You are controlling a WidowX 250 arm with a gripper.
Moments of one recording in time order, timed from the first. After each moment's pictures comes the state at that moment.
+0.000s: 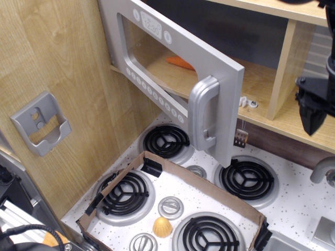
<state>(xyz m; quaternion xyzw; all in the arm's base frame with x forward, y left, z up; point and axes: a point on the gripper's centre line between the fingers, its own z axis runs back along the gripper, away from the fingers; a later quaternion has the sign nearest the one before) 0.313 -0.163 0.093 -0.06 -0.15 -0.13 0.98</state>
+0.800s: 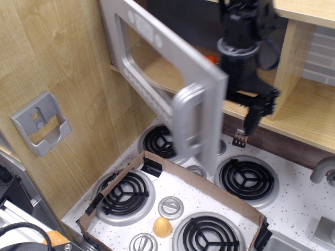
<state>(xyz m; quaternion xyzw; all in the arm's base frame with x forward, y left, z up) 0.299 -0.043 0.064 0.00 -0.03 0.02 1.00</state>
